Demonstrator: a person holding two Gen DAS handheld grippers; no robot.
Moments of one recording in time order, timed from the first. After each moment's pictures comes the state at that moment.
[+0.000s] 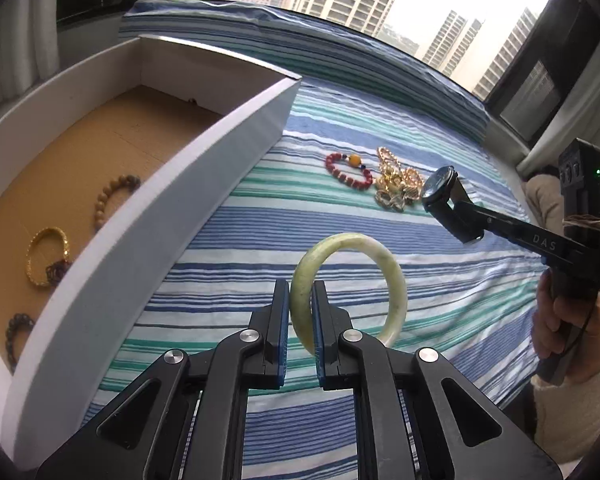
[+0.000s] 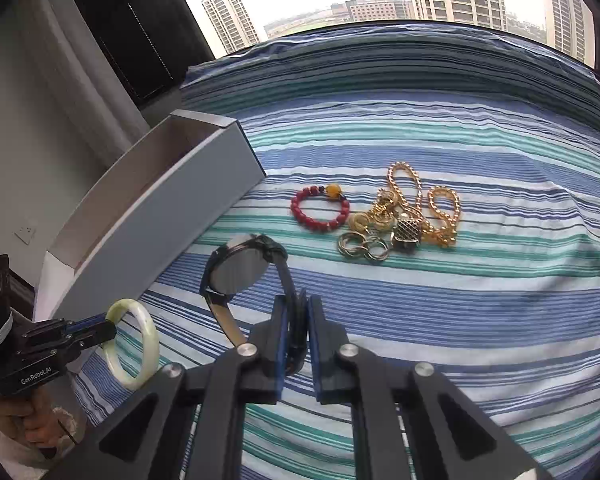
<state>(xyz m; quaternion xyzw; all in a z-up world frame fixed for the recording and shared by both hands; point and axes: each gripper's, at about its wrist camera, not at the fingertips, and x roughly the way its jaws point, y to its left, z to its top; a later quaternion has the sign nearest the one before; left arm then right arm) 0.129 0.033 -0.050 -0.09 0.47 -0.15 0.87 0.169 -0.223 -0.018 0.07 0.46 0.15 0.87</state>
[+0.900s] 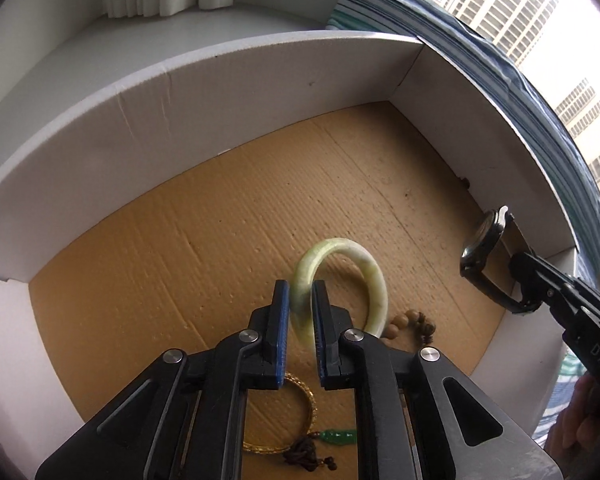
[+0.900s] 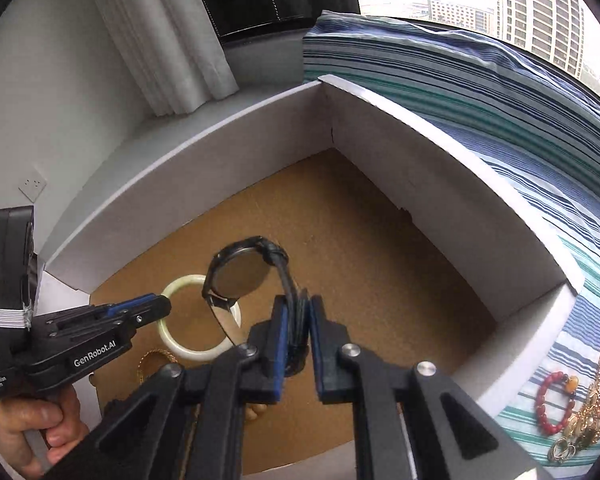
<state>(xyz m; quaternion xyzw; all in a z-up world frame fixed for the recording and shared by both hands) 0.283 0.248 -0.113 -0.18 0.53 0.08 0.83 0.343 0.066 -0.056 -0.04 0.50 0.24 0.83</state>
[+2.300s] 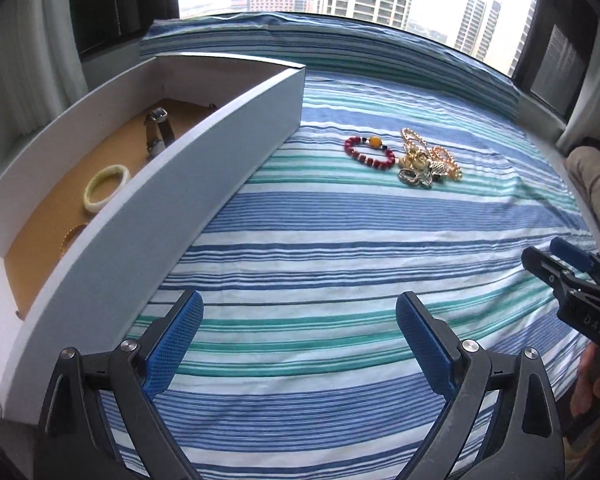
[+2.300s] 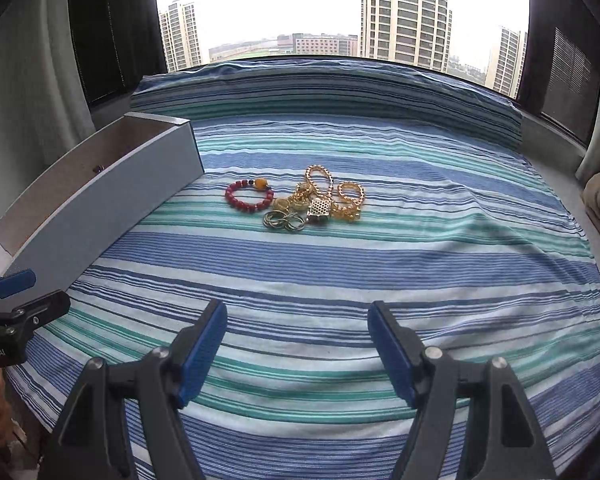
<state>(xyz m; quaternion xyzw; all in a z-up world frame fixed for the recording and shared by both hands) 0.100 -0.014 -0.073 0.00 0.46 -0.07 0.88 0.078 -0.244 -0.035 0.00 0.42 -0.01 0.91</state>
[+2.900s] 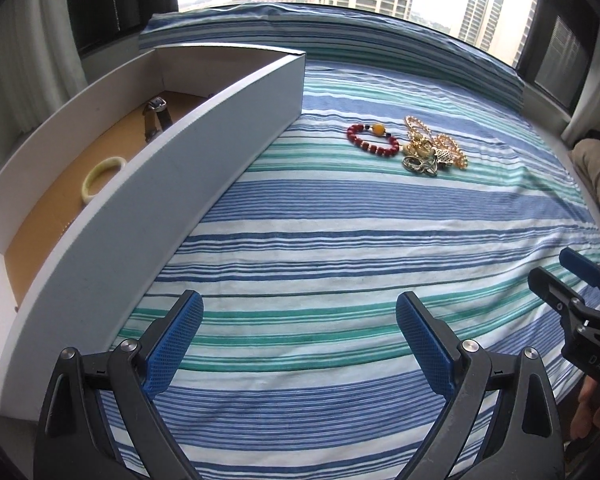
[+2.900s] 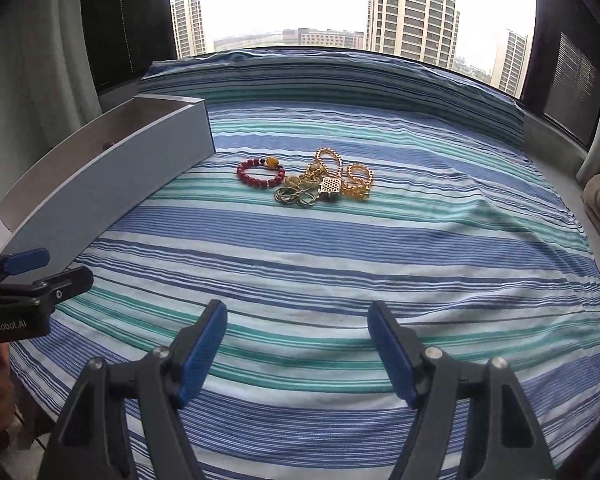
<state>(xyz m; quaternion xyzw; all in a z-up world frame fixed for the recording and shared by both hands) 0.100 -0.018 -0.081 0.01 0.47 -0.07 0.88 0.056 -0.226 -0.040 -0.02 0.43 0.00 0.90</state>
